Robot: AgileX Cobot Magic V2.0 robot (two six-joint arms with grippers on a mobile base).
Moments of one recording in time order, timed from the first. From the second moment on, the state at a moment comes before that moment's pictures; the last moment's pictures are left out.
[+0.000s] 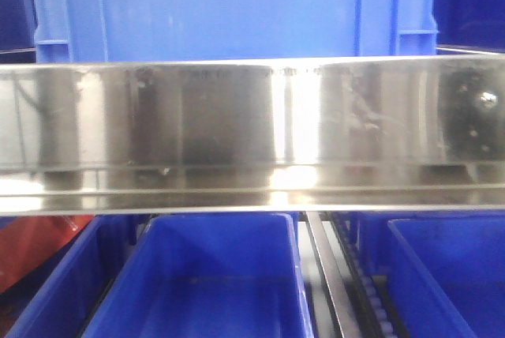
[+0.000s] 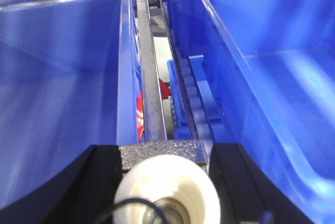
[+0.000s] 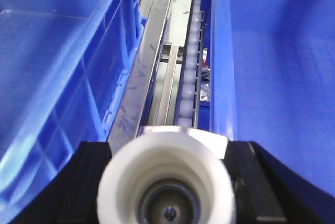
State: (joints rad) left arm 0.10 1.10 -1.54 -0.09 1.00 0.18; right arm 0.07 1.19 -1.50 0.17 1.00 -0.15
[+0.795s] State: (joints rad) left arm 0.10 1.10 -1.54 -0.09 1.00 0.18; right arm 0.07 1.19 -1.50 0.17 1.00 -0.15
